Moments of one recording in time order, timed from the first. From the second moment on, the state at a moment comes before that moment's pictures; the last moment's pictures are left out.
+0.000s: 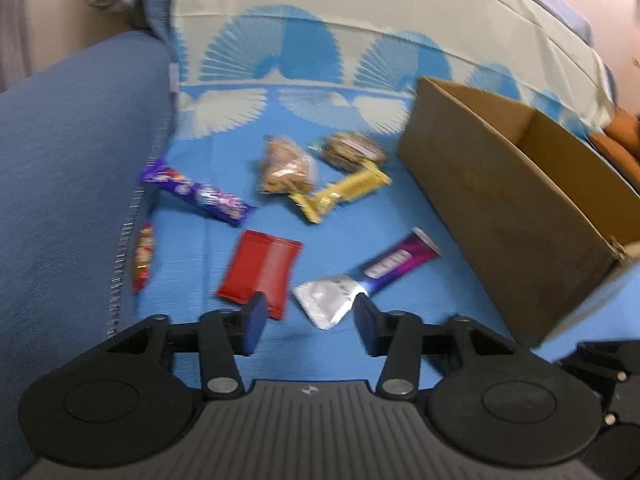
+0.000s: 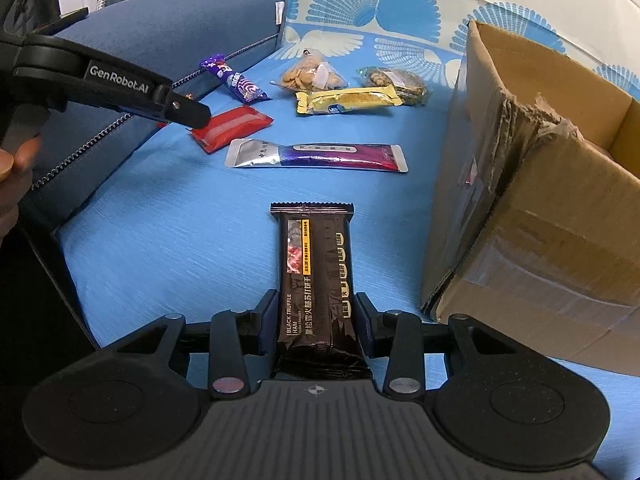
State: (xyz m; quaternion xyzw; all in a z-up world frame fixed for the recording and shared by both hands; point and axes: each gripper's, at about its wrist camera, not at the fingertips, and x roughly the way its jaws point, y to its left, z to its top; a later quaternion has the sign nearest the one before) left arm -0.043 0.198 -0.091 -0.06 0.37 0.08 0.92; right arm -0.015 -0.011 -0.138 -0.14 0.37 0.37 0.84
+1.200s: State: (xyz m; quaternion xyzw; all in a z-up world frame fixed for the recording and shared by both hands) left arm -0.025 0.200 -0.095 -0.13 0.49 0.08 0.86; right arm -0.013 -0.012 -0.138 -0.13 0.38 0.37 0.84
